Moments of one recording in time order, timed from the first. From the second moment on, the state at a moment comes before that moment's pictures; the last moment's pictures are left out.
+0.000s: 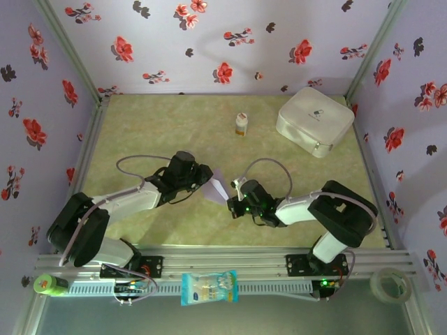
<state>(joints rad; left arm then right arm) -0.70 1.41 0.70 0.03 0.08 -1.17 0.88 1.60 0.47 0.43 -0.12 0.47</state>
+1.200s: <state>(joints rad) -0.68 1.46 0.62 0.16 0.14 -1.15 0.76 1.69 0.51 0.47 -0.43 0.78</state>
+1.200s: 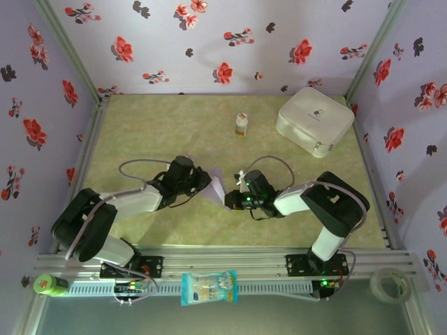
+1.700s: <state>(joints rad) -0.69 1.57 0.62 0.26 0.19 -1.16 0.76 1.69 0.48 0.55 -0.42 0.82</state>
